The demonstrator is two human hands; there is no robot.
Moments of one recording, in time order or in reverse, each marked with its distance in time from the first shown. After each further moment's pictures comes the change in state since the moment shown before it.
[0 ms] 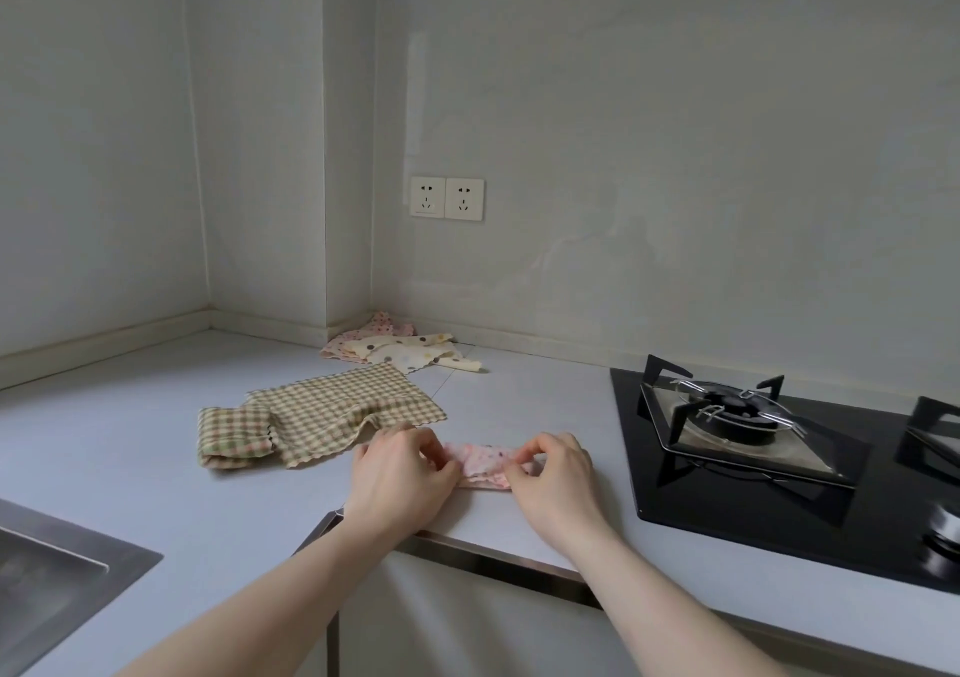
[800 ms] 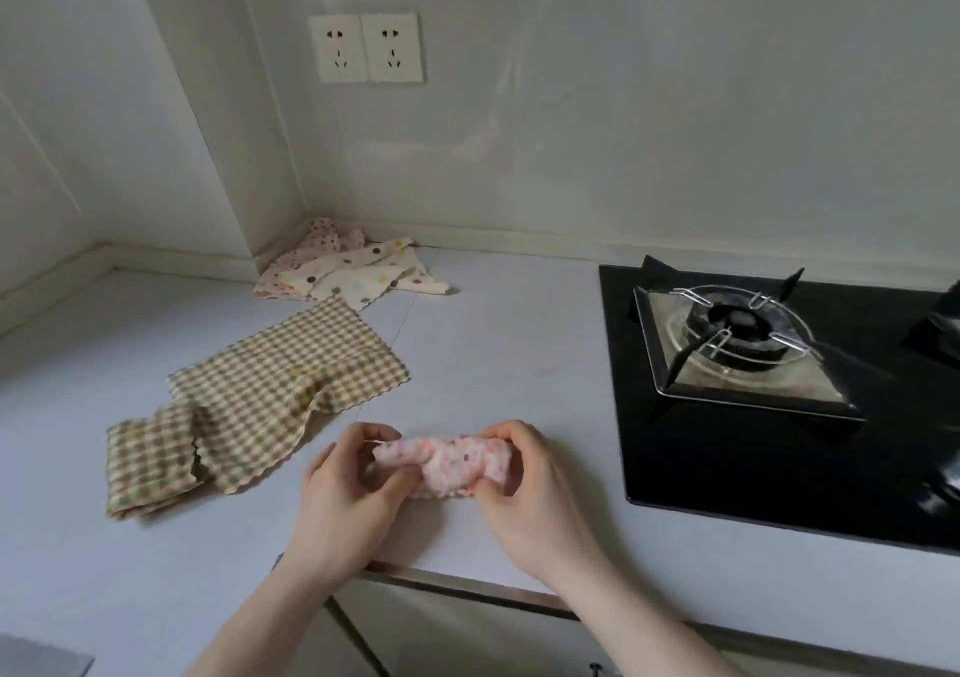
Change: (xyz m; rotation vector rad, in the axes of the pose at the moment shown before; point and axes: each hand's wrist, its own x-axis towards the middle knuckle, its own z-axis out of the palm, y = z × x) left_hand 0.011 0.007 -0.027 -0.408 -0.336 -0.313; right_hand -0.003 0.000 -0.010 0.337 -0.263 0.175
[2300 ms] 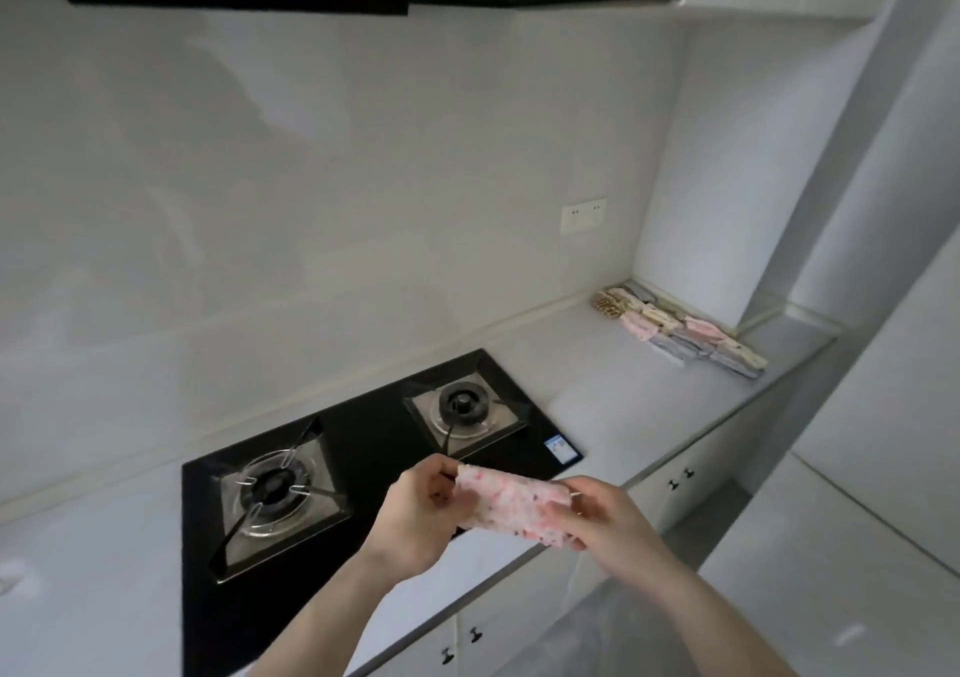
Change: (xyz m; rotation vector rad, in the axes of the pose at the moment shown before) left_hand -0.192 0.547 0.243 -0.064 -0.951 0.343; right_hand -0.284 -0.119 -0.604 0.146 0.449 0.556
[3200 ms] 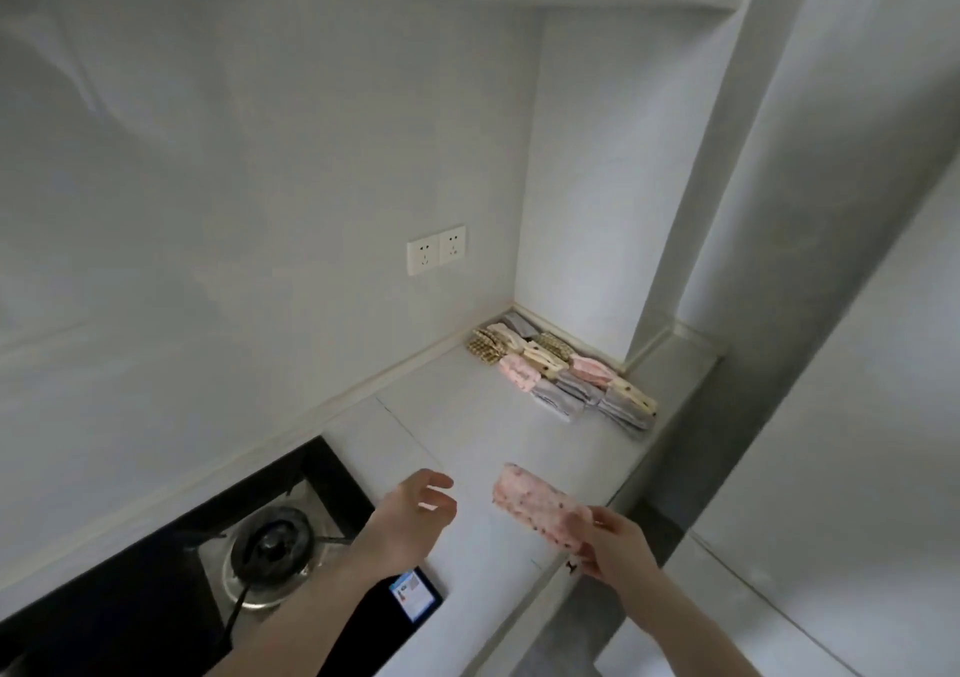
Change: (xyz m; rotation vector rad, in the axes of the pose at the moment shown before) left_hand 0.327 0.086 0.199 0.038 -0.261 -0.105; right_hand 0.209 0.116 -0.268 0.350 0.457 0.417
